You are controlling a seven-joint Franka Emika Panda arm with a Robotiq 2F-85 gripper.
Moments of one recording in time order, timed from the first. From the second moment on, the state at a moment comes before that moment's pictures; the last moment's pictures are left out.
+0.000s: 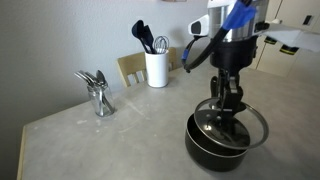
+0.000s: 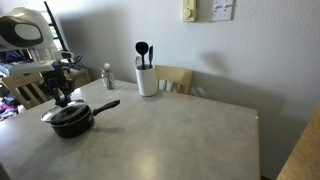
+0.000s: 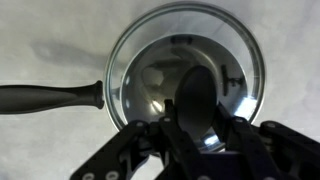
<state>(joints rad) 0.22 0.17 0.16 -2.23 -0.12 2.29 -0.19</state>
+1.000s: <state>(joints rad) 0.05 -0.02 0.01 -2.43 -0.20 2.27 -0.27</state>
